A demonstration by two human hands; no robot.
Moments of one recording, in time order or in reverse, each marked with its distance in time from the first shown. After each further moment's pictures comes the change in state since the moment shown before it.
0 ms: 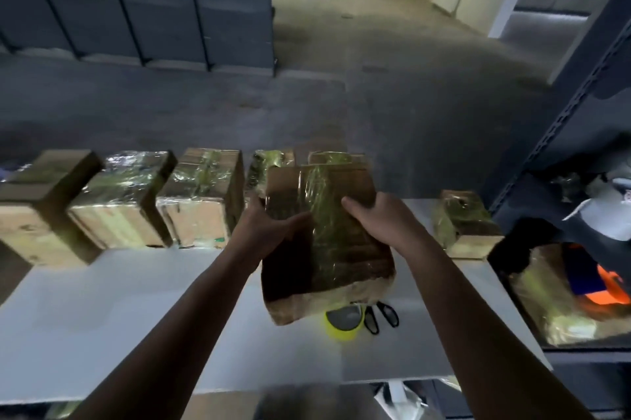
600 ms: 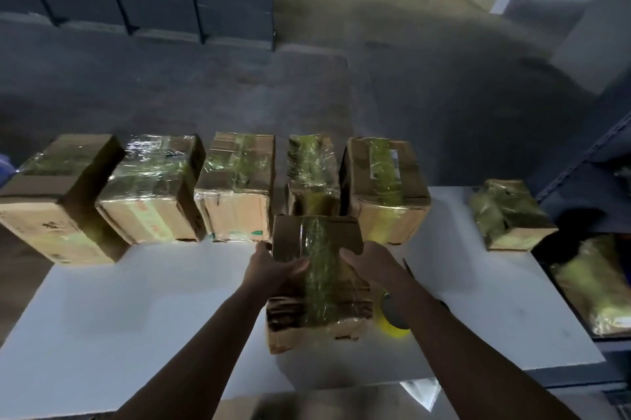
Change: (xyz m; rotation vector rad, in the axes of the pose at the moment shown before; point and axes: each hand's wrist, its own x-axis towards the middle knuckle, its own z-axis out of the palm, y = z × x) left_hand 0.046 -0.159 -0.065 -0.023 -0.086 -0.380; right_hand 0.047 0.014 0.175 -0.094 -0.237 0.279
